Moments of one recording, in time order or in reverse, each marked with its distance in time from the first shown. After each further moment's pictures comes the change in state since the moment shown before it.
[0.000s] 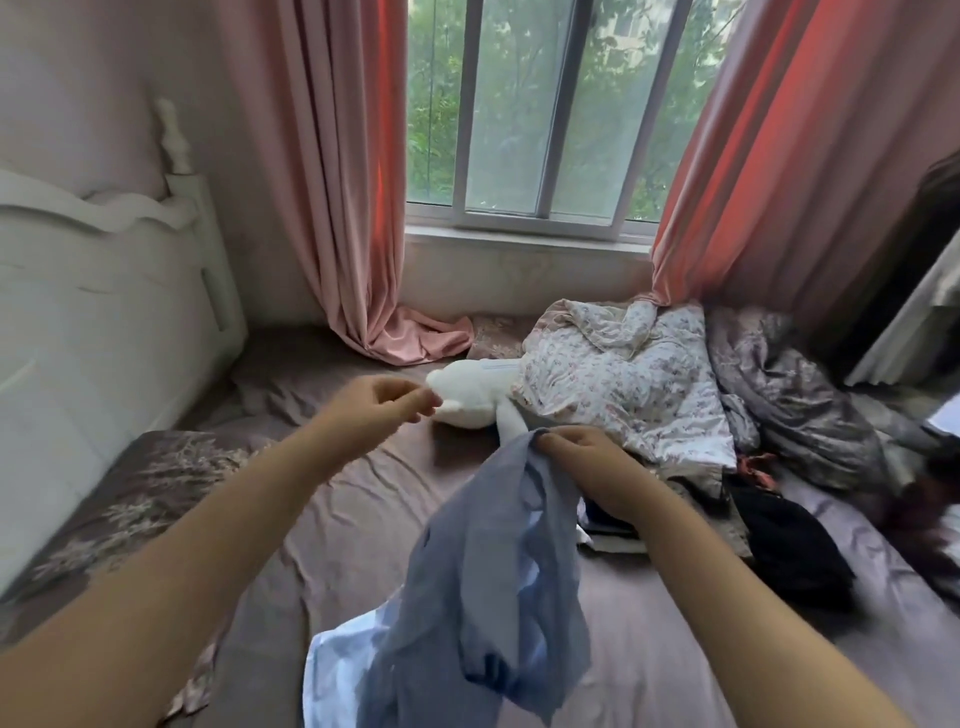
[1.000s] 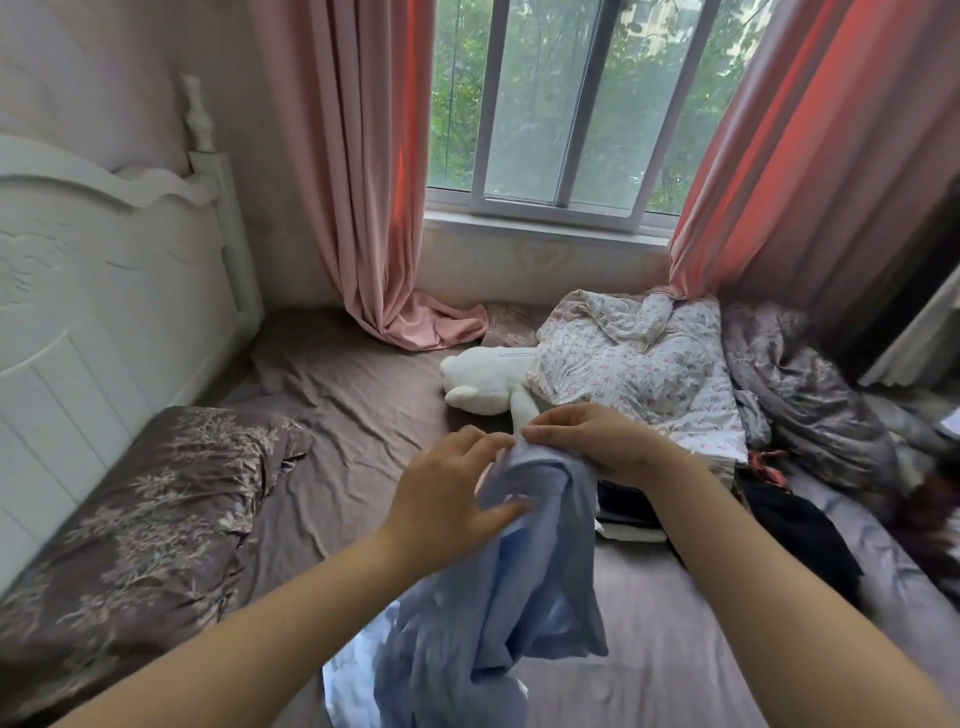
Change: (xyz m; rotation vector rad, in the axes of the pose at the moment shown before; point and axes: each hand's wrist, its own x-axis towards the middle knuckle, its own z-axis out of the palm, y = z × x) left_hand -0.056 -0.047 0.061 0.560 0.193 0.550; right_hand 0.009 -0.020 0.017 0.146 -0.319 0.025
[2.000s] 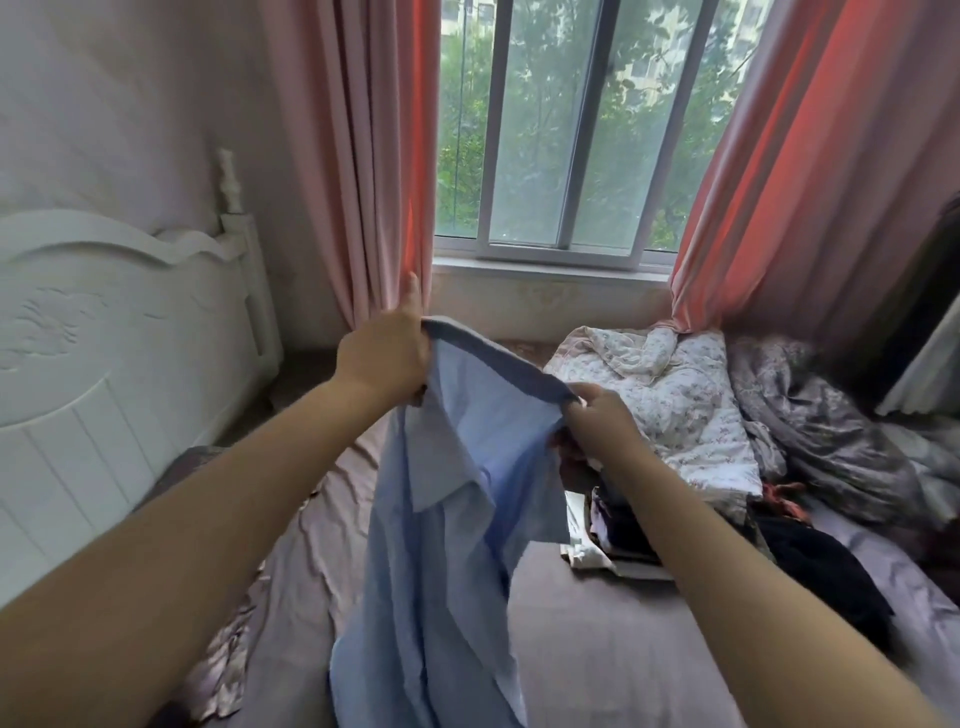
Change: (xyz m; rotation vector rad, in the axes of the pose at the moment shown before) left_hand 0.108 0.014 -0.111 0.301 0.065 -0.361; right_hand -0.013 -0.033 0.002 -0.245 0.625 -0.211
